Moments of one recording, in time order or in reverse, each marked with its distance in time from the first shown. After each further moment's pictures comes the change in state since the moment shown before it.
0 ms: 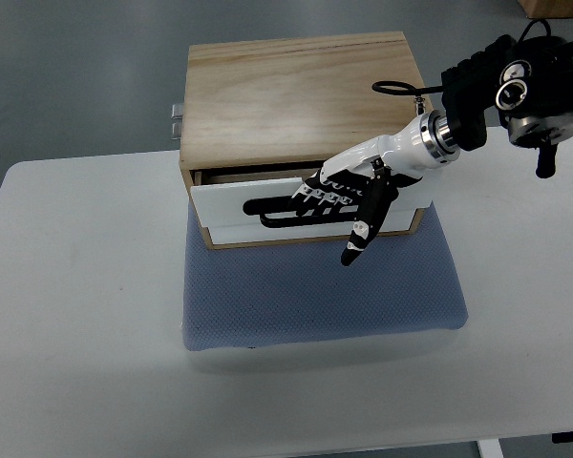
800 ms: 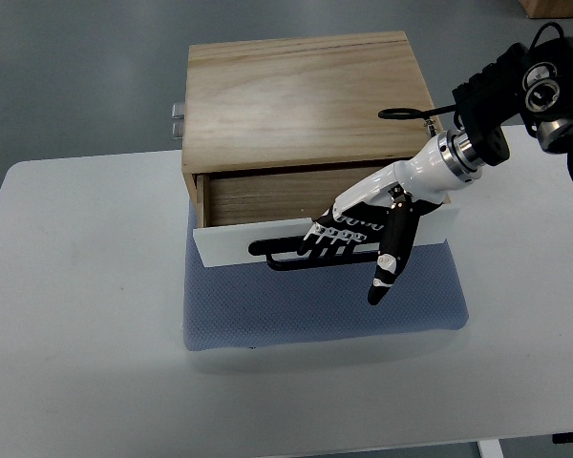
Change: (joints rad) left arm 0.000 0.000 0.000 0.000 0.000 0.000 0.000; right arm 0.049 -0.064 -0.027 0.102 -0.006 0.151 0.002
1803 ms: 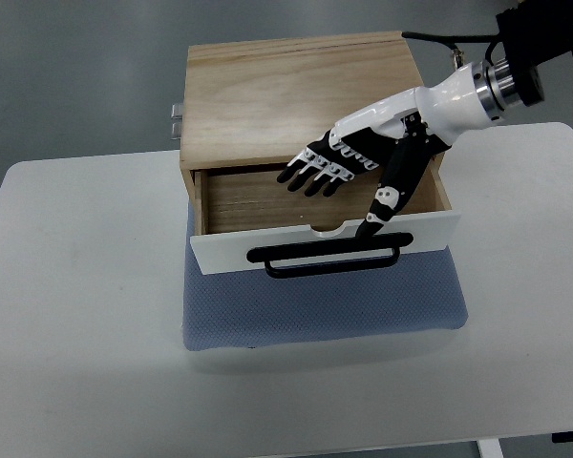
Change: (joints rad) left arm 0.001 0.000 0.000 0.000 0.000 0.000 0.000; right arm 0.012 -0.168 0.188 -0.036 0.116 0.005 0.019
